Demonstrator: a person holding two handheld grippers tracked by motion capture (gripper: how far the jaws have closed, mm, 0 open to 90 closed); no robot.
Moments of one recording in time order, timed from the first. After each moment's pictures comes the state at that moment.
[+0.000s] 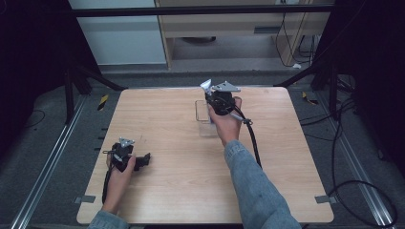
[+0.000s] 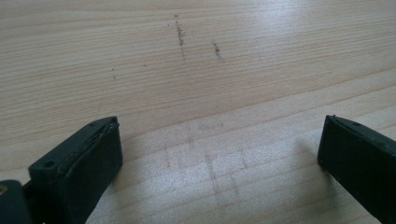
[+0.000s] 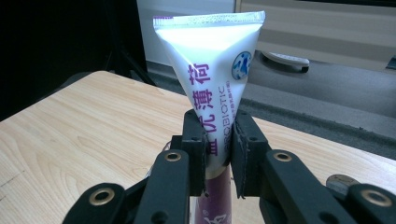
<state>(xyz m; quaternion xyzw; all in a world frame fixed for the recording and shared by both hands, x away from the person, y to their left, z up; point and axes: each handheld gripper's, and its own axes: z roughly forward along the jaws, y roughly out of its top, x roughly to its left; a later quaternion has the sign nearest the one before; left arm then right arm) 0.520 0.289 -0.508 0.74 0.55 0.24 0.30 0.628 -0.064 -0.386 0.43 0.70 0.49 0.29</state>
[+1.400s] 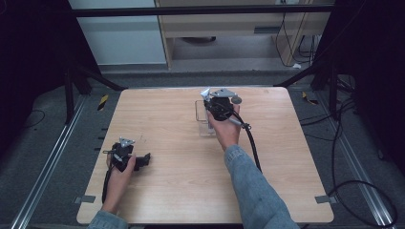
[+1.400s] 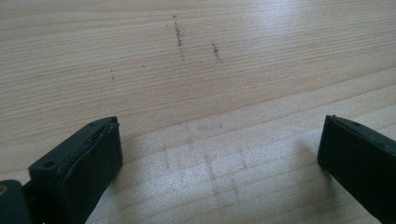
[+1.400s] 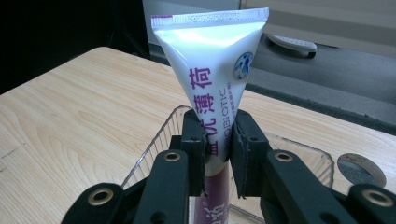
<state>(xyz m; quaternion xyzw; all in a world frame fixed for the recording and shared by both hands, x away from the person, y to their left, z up) 0.520 0.289 -0.508 0.74 0.55 0.24 0.30 0.624 -0.060 -0.405 0.43 0.72 0.47 0.28</state>
